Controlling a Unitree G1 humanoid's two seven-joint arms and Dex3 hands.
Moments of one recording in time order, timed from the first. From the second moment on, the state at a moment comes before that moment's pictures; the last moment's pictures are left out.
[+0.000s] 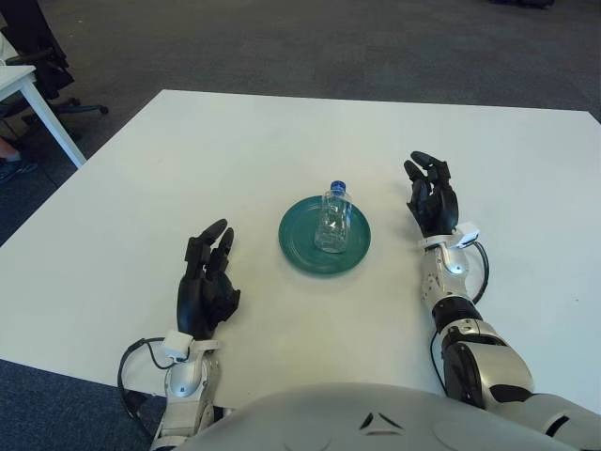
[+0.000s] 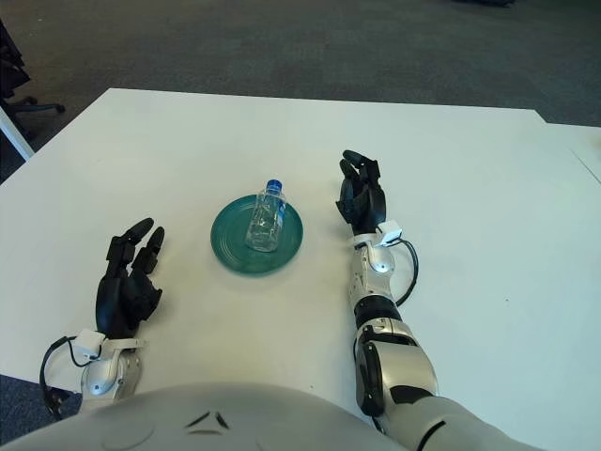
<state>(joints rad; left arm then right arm) 0.40 0.08 -0.08 0.14 -0.16 -0.56 0.05 -0.38 -0.03 -0.20 0.90 0.28 -0.81 0.27</state>
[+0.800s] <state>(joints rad) 0.39 0.13 -0.14 0.15 -0.16 -0.55 0.05 -0.37 -0.03 -0.19 0.89 0.28 -0.81 0.26</state>
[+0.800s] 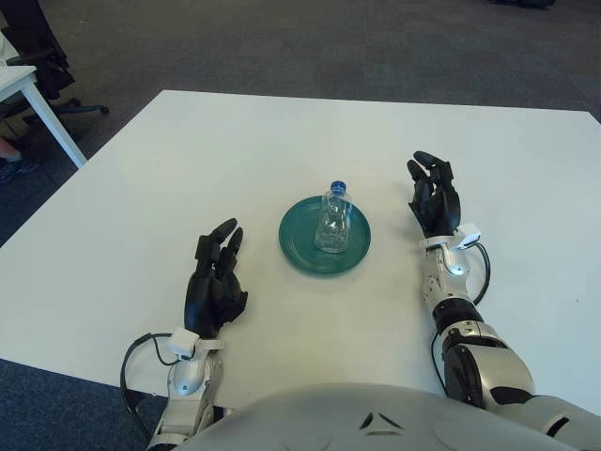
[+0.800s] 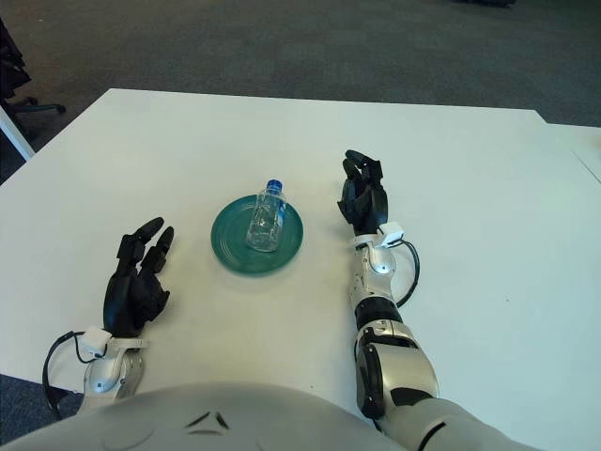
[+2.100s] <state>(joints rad) 0.05 0.06 -0.02 -0.16 -0.04 -0.03 0.10 -0.38 -0.05 -0.20 1.03 0.16 -0.82 0.22</state>
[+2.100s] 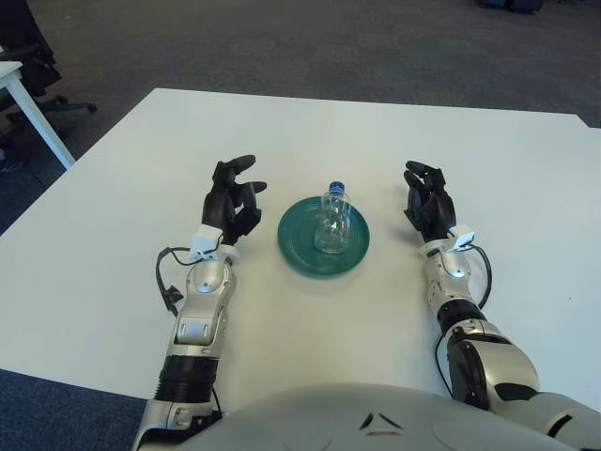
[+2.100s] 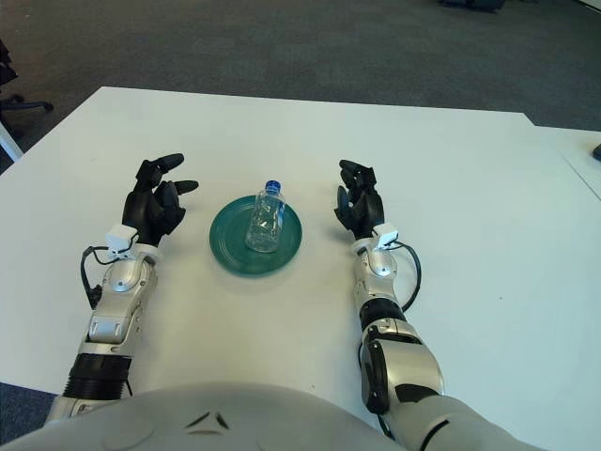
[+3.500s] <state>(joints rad) -0.15 -0.01 0.03 0.49 0.01 -0.35 0.12 -0.41 -0.07 -0.25 1.06 0.14 -0.84 0.28</state>
